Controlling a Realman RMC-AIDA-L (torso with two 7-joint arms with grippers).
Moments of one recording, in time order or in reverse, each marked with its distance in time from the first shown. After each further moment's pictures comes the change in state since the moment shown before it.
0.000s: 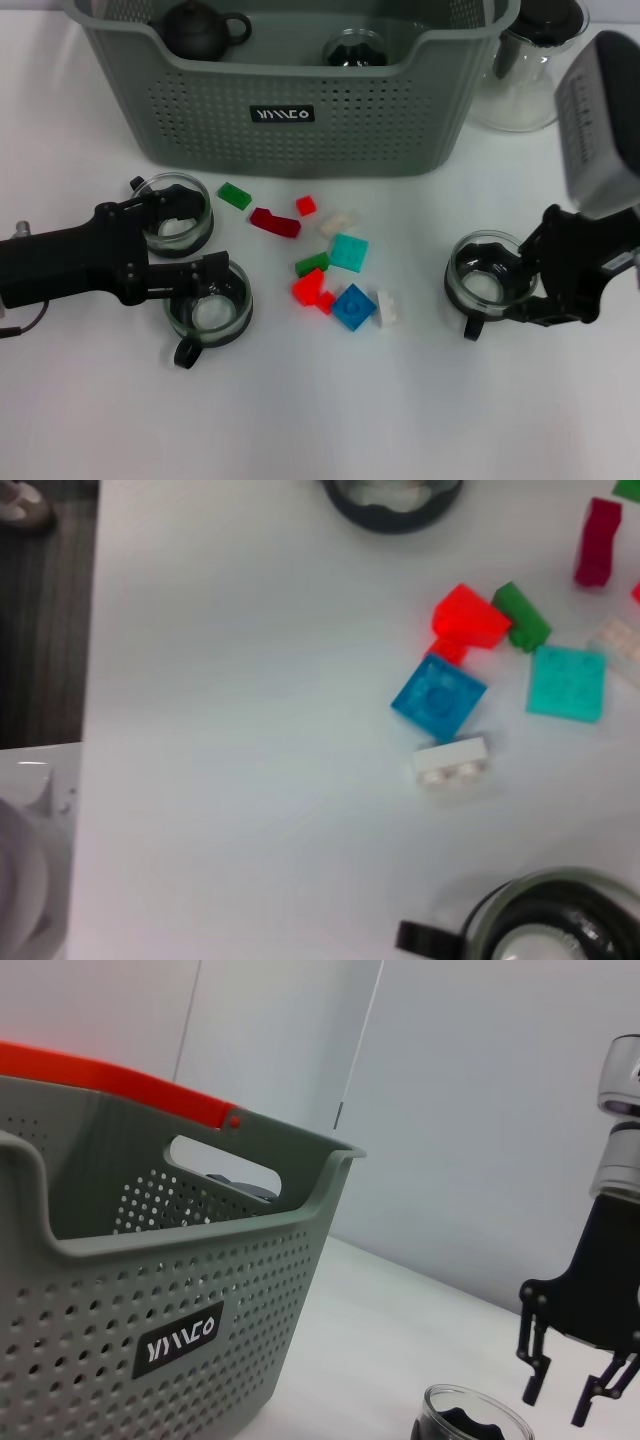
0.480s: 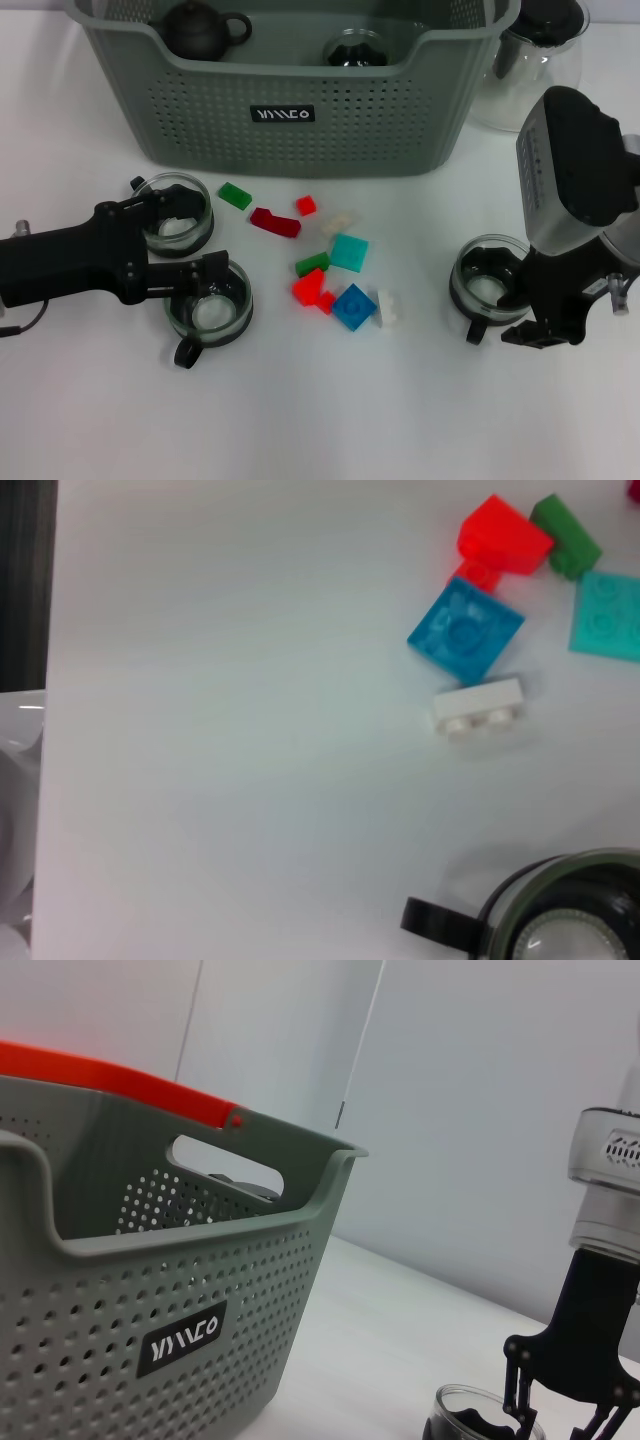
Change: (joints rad) left arm -0.001 0.001 0.000 0.000 0.000 -0.002 0.000; right arm 0.017 0.000 -0.100 0.151 -0.042 0.117 0.002
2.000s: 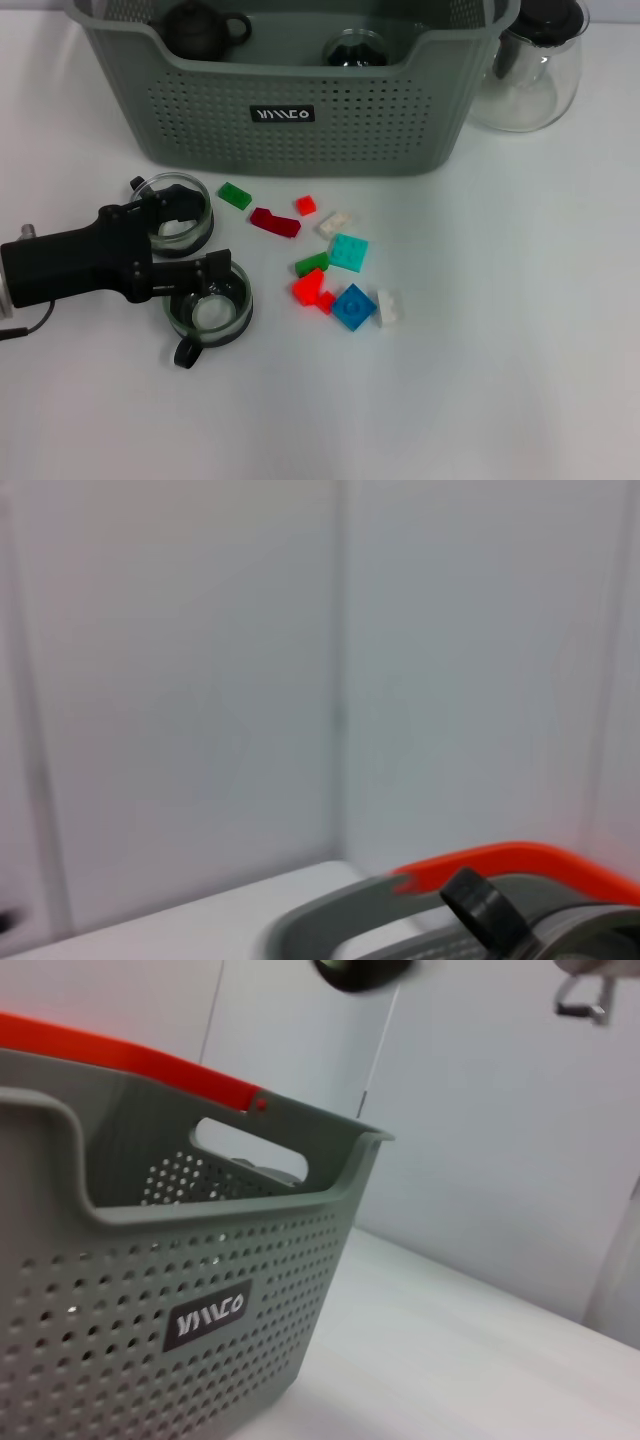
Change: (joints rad) left arm -0.003 -0.002 0.002 -0.028 0.003 -0.052 0.000; right arm 0.119 -0.002 0.340 -0.044 0.656 0.450 0.188
